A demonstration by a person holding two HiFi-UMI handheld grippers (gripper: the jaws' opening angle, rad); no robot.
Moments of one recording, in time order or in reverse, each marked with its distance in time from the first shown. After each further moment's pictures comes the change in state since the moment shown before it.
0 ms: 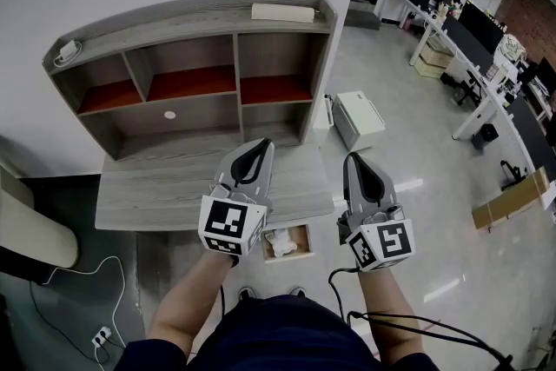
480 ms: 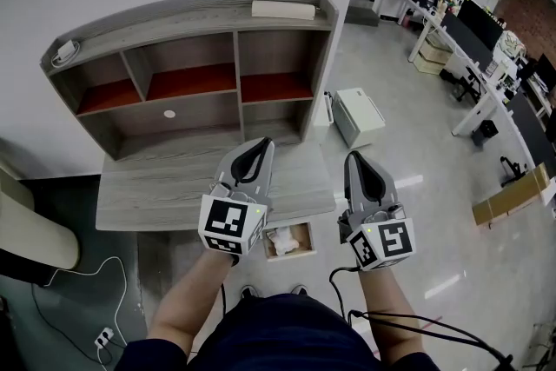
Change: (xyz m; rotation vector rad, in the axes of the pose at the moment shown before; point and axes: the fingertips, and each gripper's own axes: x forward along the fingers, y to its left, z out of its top) left arm 0.000 0.005 -0.005 -0.003 0.006 -0.011; right arm 0.002 0.003 -0.004 0.003 0.001 -0.014
